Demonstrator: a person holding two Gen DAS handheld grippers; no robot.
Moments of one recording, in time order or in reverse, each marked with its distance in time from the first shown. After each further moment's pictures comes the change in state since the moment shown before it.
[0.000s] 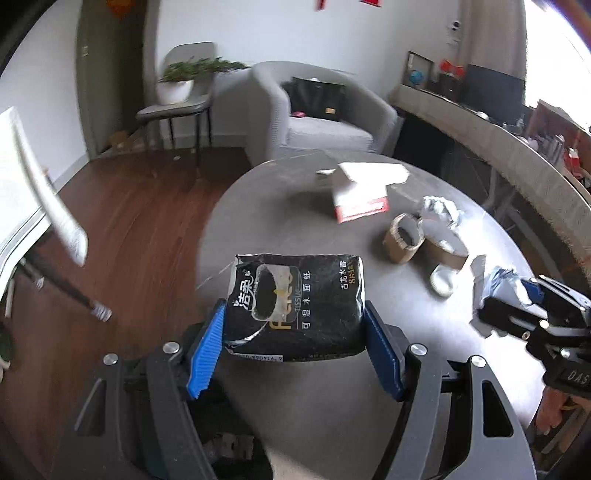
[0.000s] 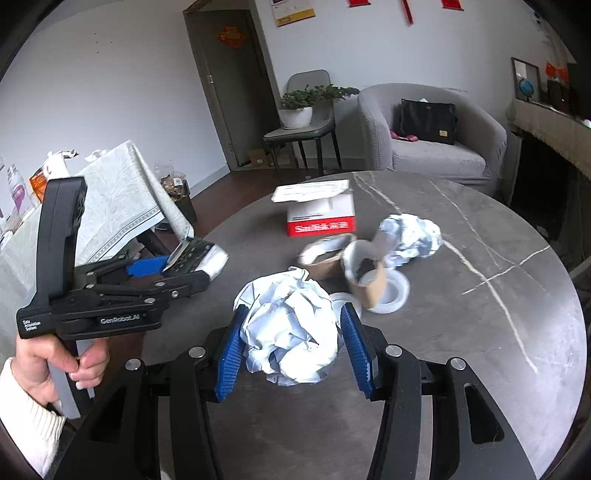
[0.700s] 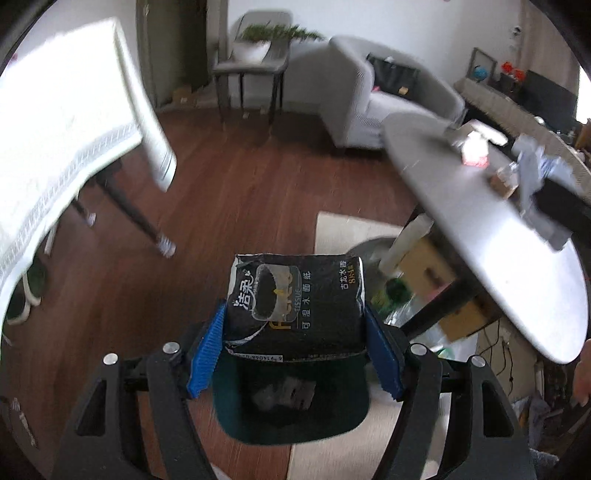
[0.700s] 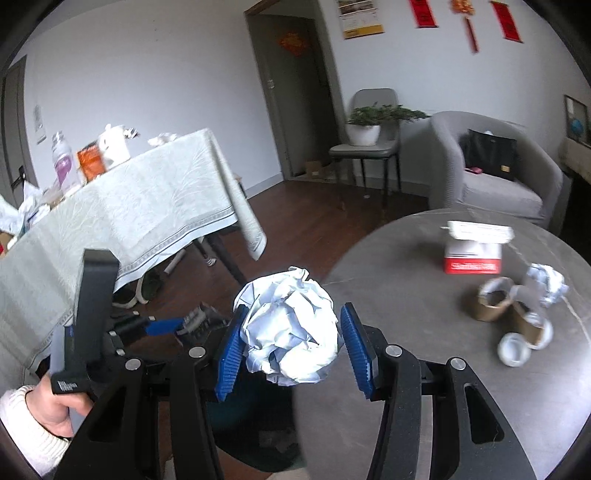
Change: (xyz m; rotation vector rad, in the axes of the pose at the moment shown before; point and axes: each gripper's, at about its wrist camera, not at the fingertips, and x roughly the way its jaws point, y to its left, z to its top) left arm -0.042 0.132 -0.088 -0.141 0.142 0.154; right arm 0.041 0.146 0.014 -0.134 -0.039 0.150
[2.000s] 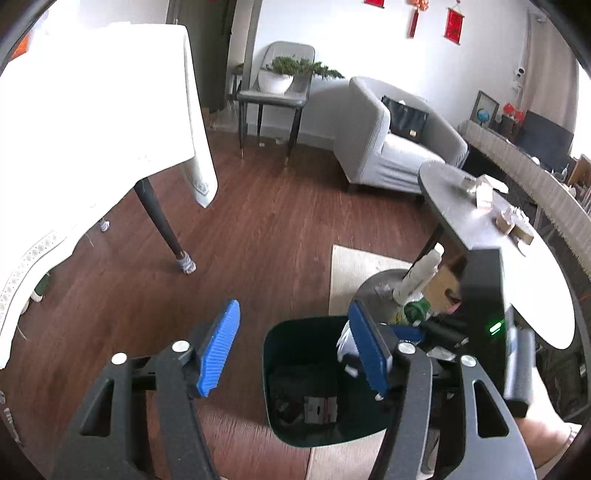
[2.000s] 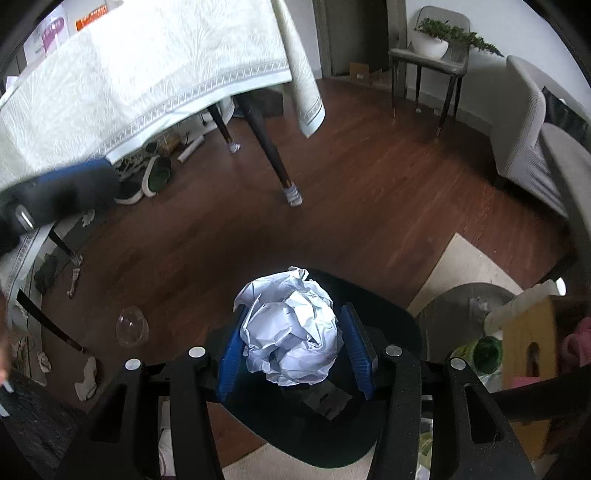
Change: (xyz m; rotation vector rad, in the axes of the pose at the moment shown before) left arm -0.061 0.082 -0.010 -0.059 -0.182 -0.035; right arm 0.167 0.098 -0.076 -0.118 0.422 0.047
